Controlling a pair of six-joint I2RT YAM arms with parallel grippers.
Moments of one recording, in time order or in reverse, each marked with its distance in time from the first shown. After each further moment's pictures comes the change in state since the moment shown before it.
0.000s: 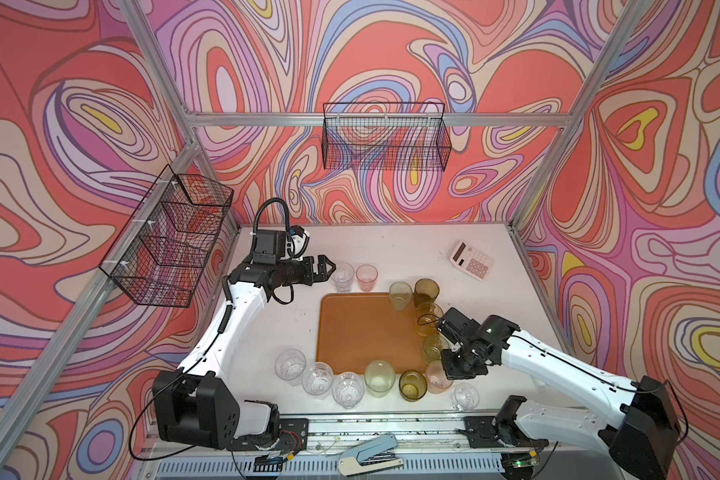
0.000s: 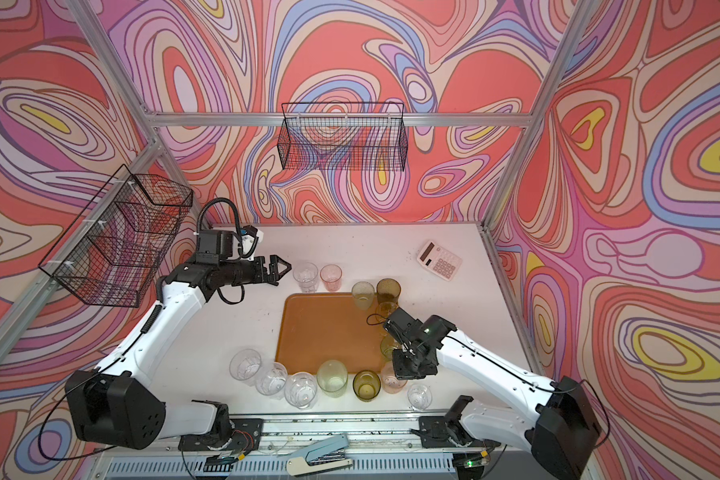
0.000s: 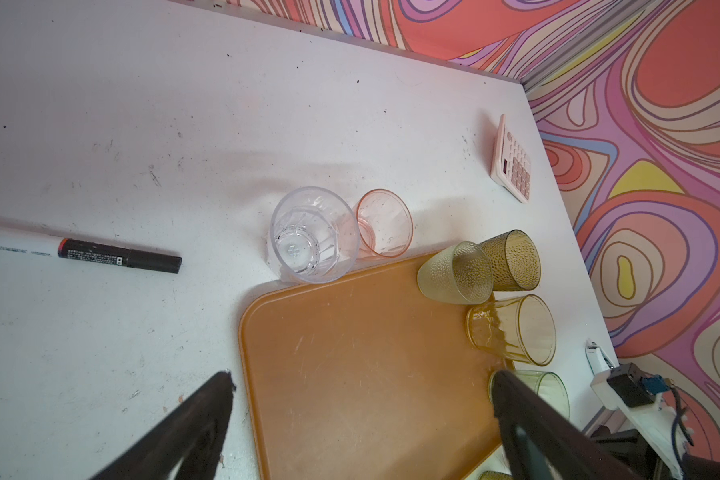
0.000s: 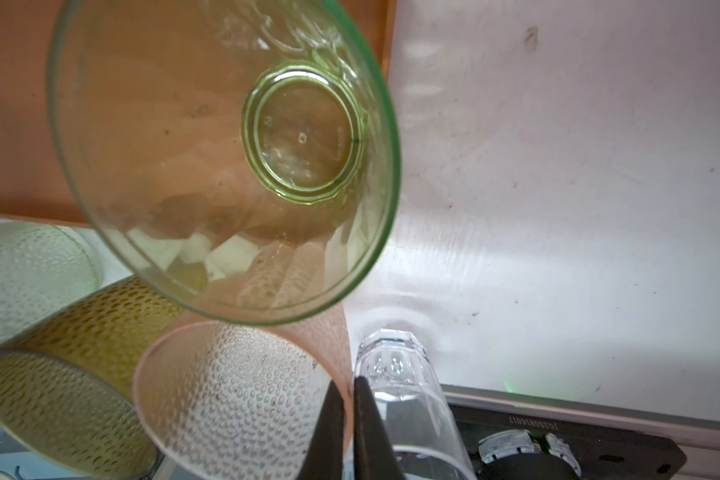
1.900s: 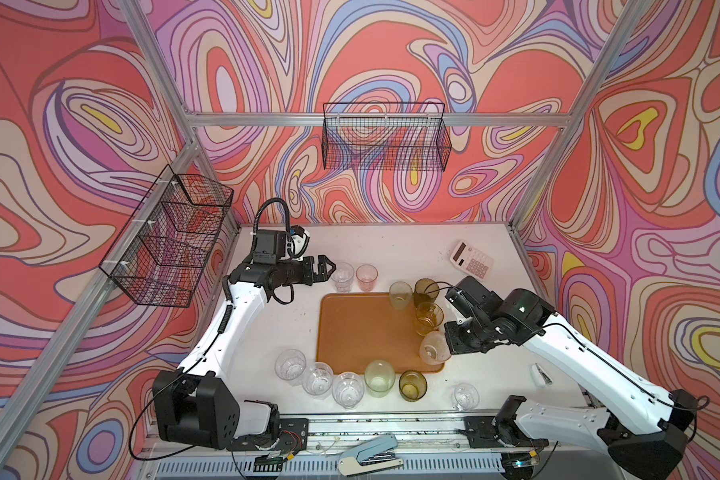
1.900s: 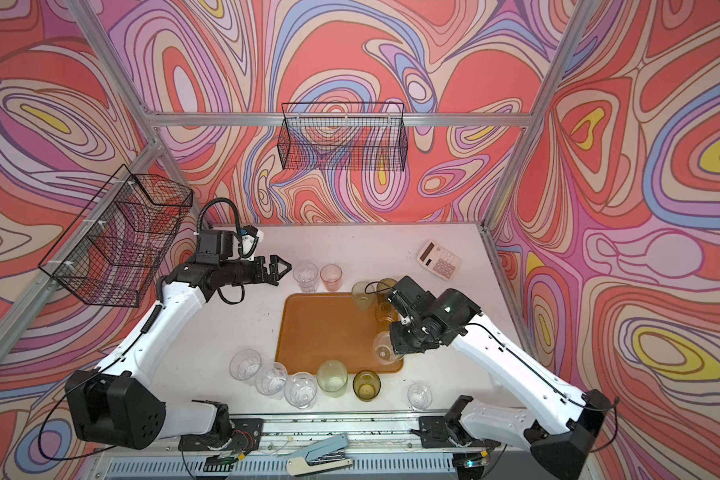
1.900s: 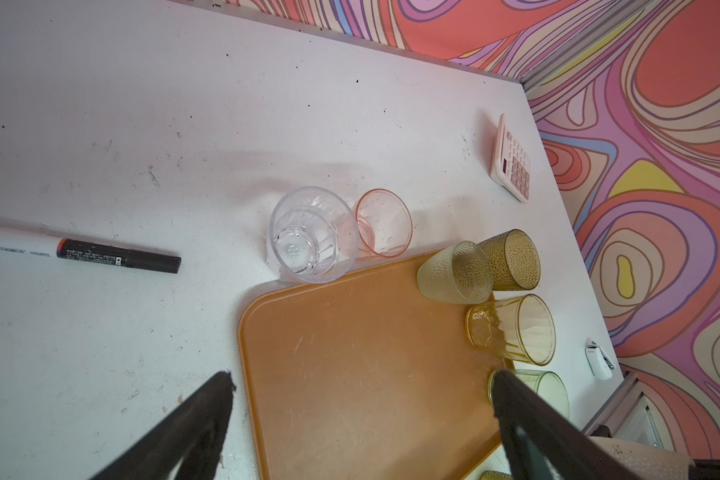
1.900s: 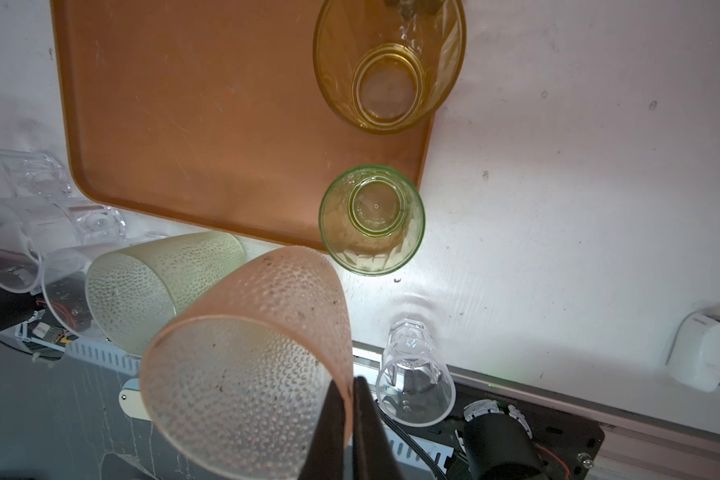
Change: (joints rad) left arm -0.002 0.000 0.000 0.000 0.000 0.000; right arm 0.000 0.026 0.457 -0.233 0.035 -0.076
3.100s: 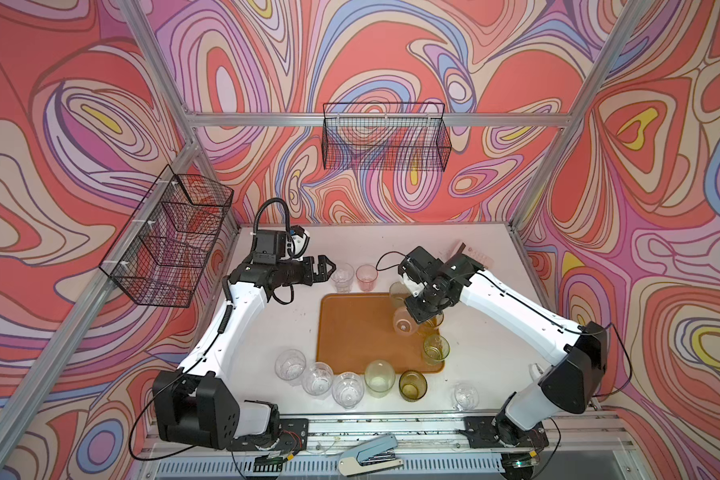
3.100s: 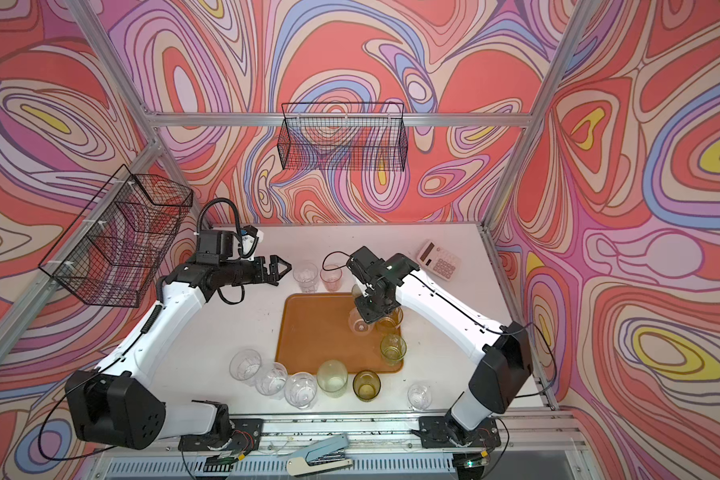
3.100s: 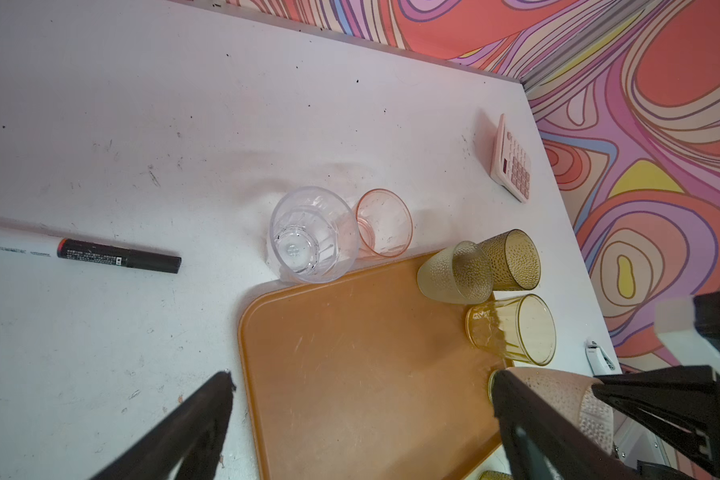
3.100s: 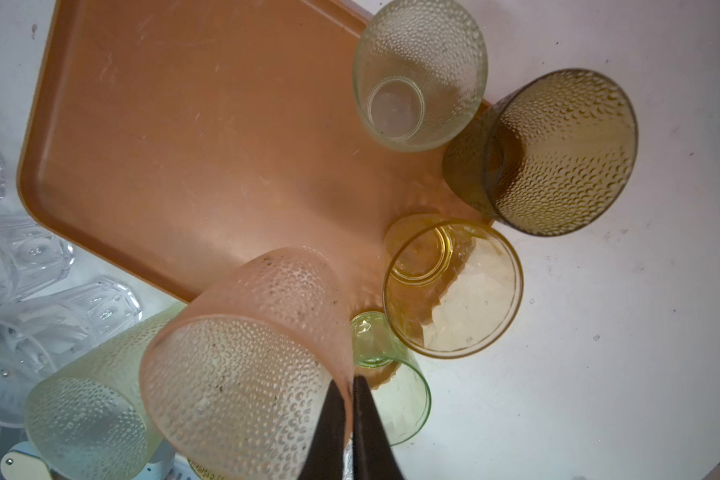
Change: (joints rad) left arm 0.000 0.000 0.000 0.000 0.000 0.001; right arm -0.035 0.449 0.278 0.129 0.053 -0.397
